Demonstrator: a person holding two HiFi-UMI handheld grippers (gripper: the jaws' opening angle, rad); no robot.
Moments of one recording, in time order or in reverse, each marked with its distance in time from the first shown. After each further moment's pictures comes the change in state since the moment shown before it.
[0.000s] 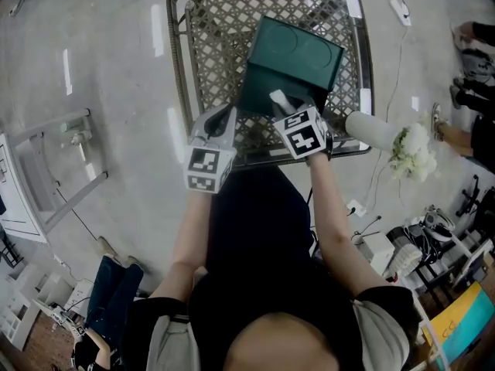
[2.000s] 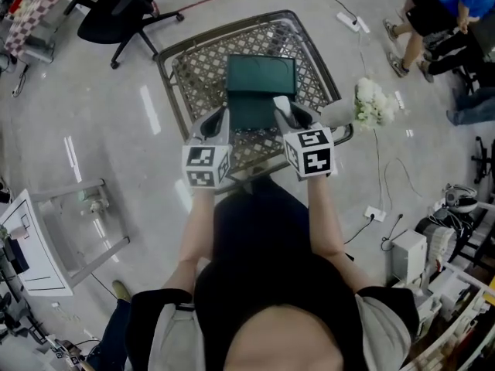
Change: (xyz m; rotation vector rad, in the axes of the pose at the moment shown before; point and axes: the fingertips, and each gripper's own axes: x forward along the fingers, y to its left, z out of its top) left arm -0.042 -0.034 0.088 0.112 -0.180 -0.103; right arm -0.180 0.004 0.030 0.322 -0.485 -0.295
